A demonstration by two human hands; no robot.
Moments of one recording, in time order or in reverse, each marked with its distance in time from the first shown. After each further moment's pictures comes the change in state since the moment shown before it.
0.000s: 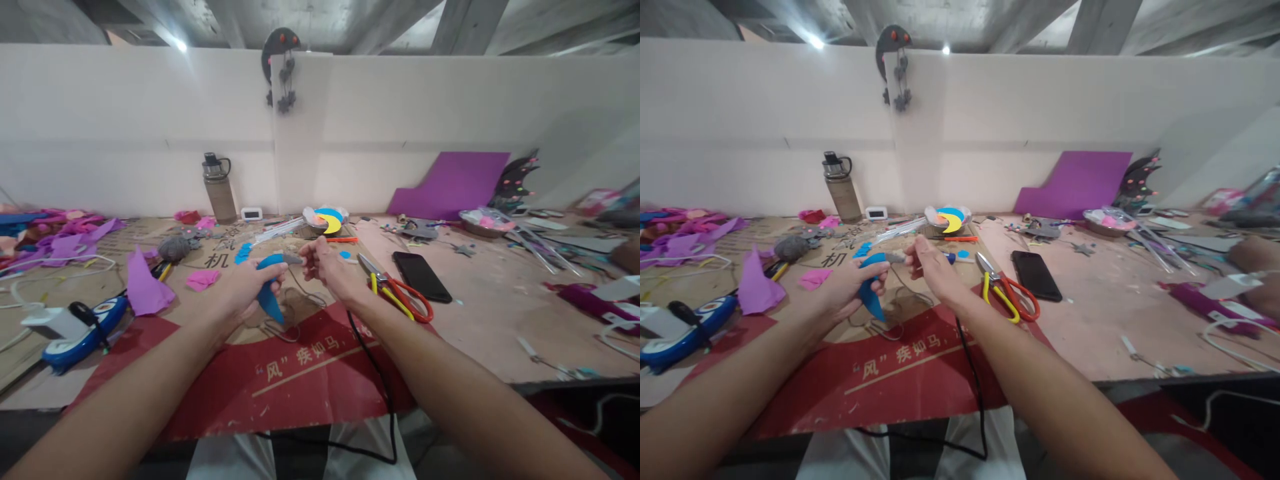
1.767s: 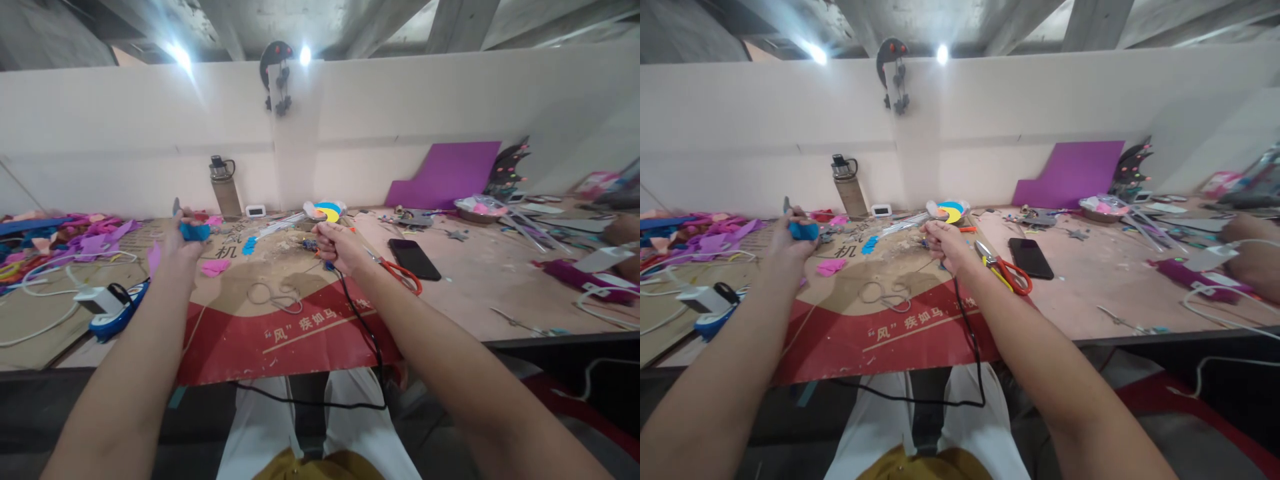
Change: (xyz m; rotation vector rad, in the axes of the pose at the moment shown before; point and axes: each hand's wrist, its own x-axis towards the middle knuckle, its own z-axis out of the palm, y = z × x) left_hand 0.036 0.070 -0.134 -0.421 0.376 0.412; right_hand 0.006 -0.008 -0.024 0.368 0.021 0.080
